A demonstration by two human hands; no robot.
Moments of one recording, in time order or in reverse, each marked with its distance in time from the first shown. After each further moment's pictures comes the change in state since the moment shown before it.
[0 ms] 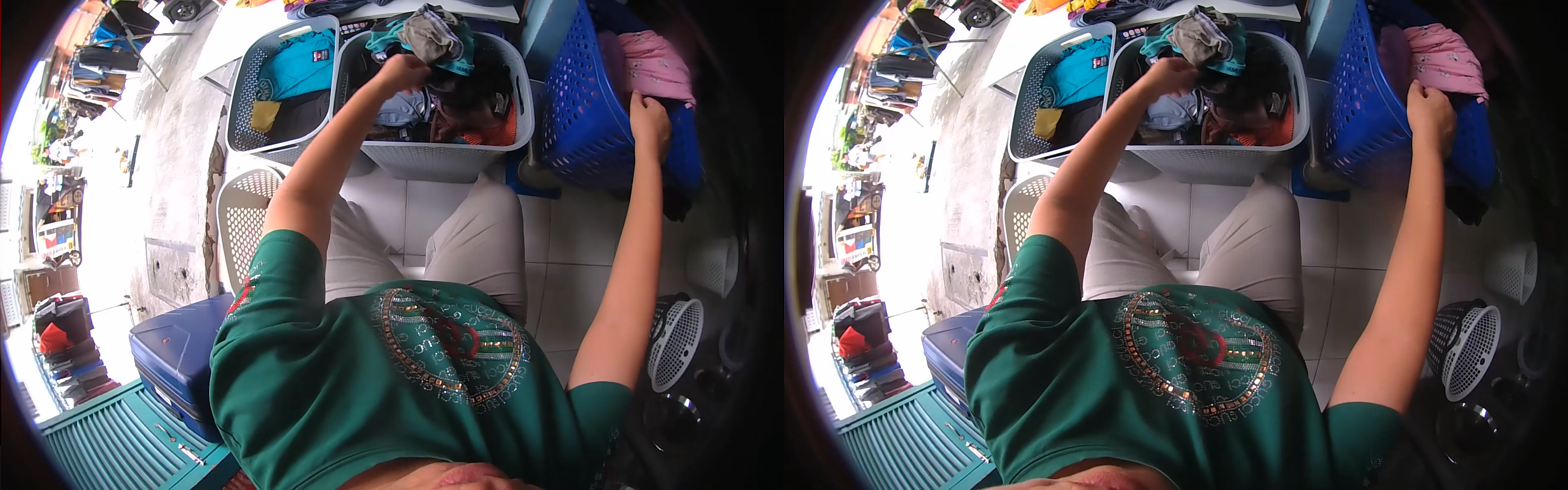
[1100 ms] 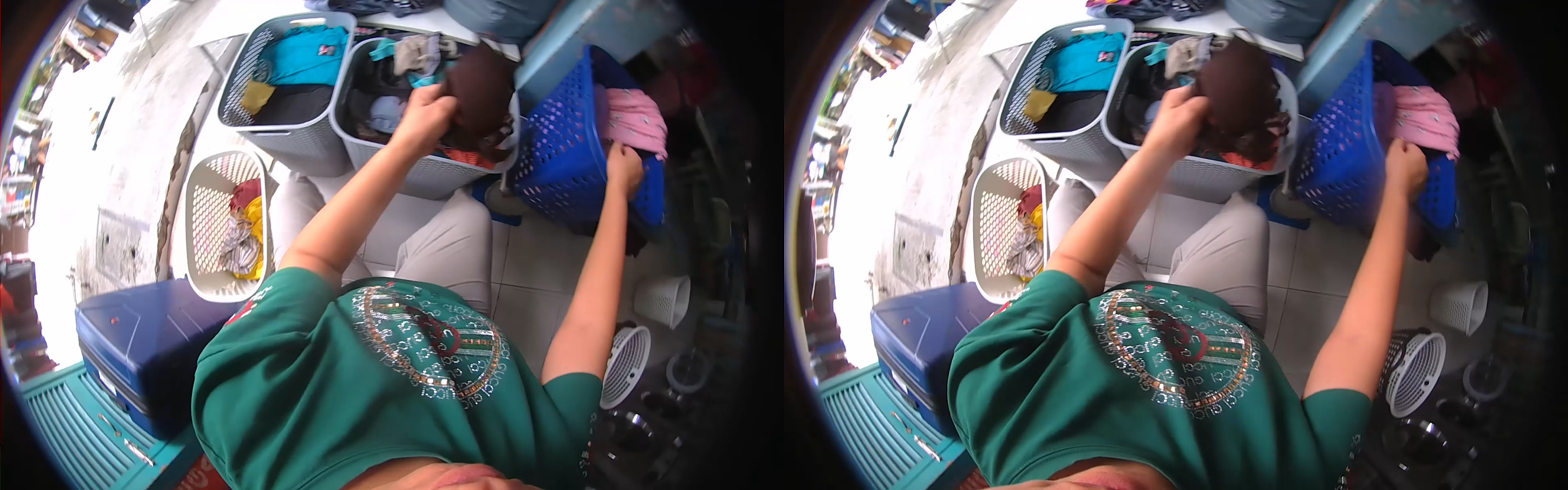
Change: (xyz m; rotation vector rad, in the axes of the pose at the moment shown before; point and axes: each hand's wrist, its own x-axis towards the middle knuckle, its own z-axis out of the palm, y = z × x) left_hand -0.144 0.100 0.045 -1.001 0.227 0.281; right_hand -0.014 -0.009 -0.007 0.015 0.105 0.028
